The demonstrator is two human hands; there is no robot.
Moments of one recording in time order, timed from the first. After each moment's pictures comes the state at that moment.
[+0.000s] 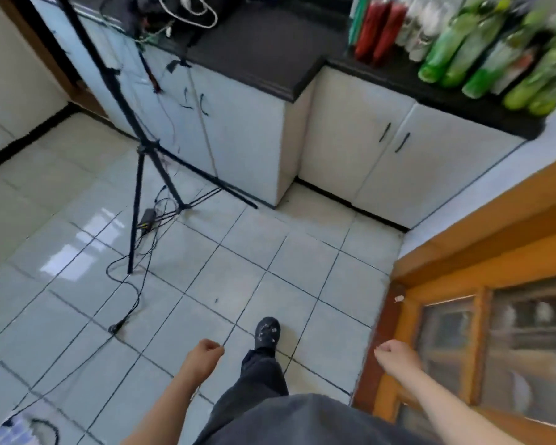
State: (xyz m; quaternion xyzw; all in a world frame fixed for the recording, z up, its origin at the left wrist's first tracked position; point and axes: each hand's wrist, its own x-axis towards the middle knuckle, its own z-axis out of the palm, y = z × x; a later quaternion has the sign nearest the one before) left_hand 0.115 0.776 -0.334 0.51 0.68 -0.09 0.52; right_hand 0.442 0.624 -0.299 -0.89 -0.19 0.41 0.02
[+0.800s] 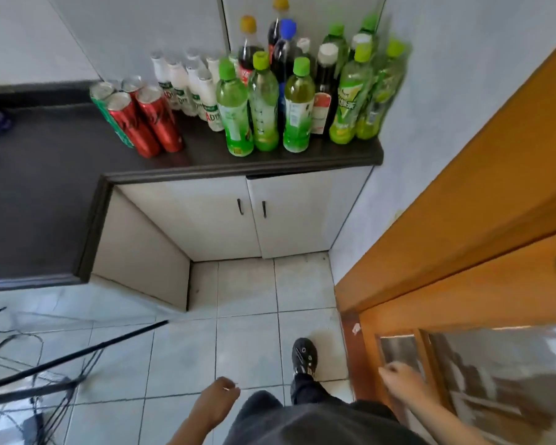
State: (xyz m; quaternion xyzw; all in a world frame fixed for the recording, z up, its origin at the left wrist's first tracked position) left_hand 0.544 0.998 -0.340 0.70 0.48 -0.34 0.40; right_hand 0.755 0.719 -0.316 -0.88 0.08 0.46 0.11
